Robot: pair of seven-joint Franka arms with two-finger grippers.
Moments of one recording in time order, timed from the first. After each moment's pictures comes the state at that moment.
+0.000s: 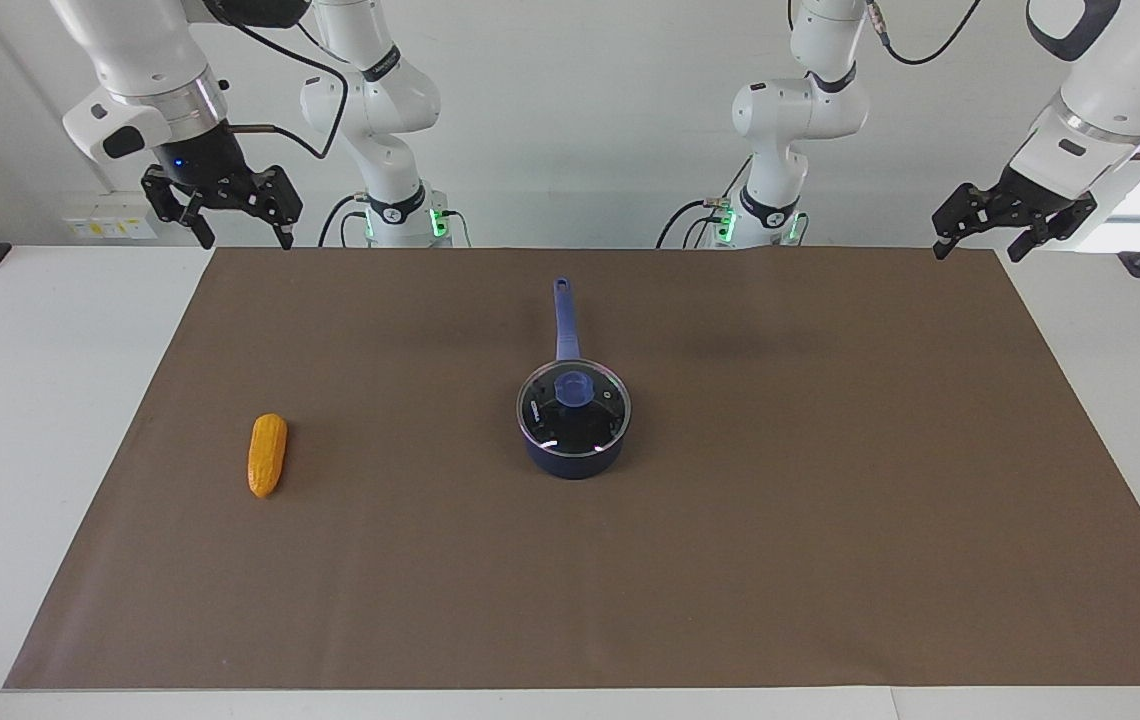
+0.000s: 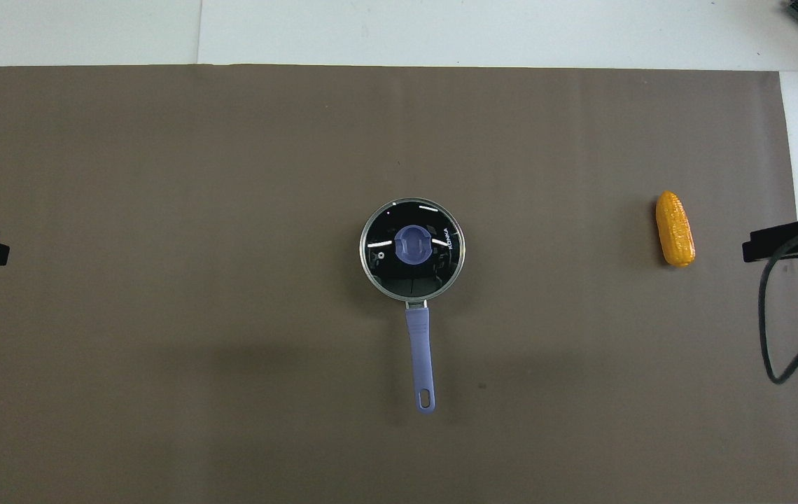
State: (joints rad) left arm -0.02 0.00 0.05 -1.52 0.00 1.44 0.12; right arm 0.06 -0.08 -0.09 -1.61 -0.02 1.54 -0.01
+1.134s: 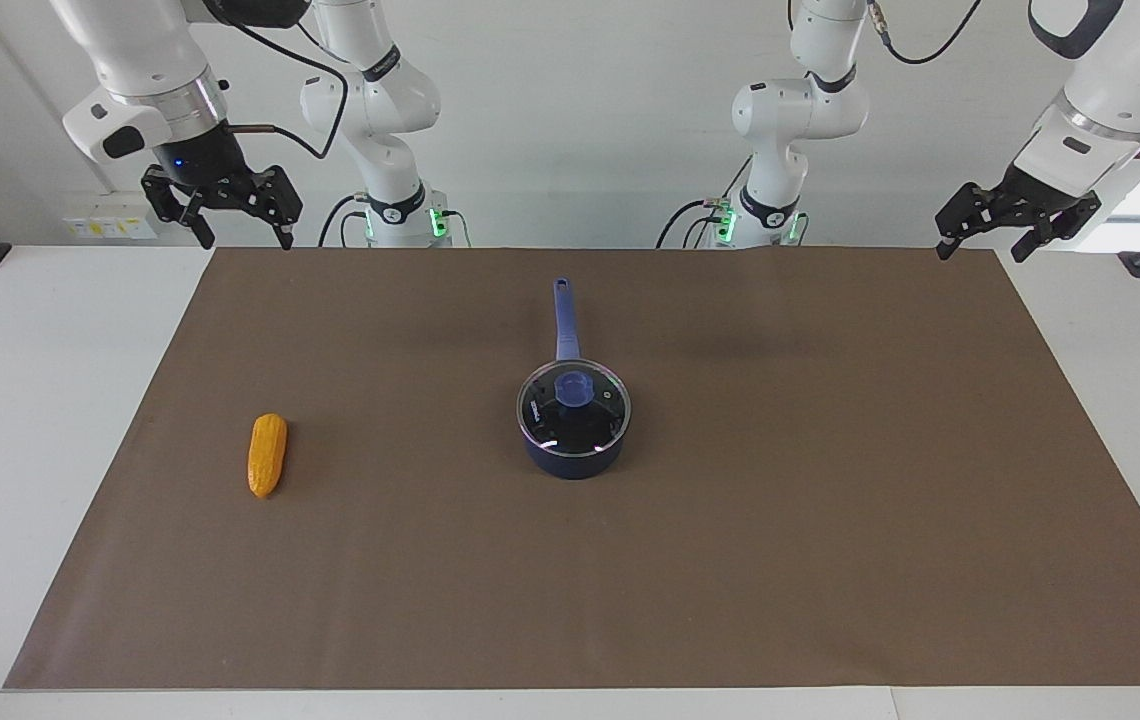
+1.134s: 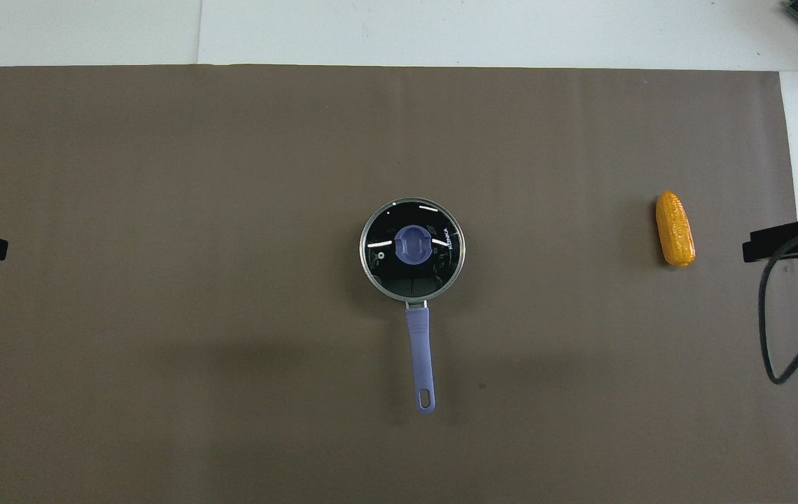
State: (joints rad) left arm -0.02 0.00 0.03 -1.51 0.00 1.45 0.12; right arm 0.06 -0.08 -0.09 -1.61 -0.02 1.54 -0.01
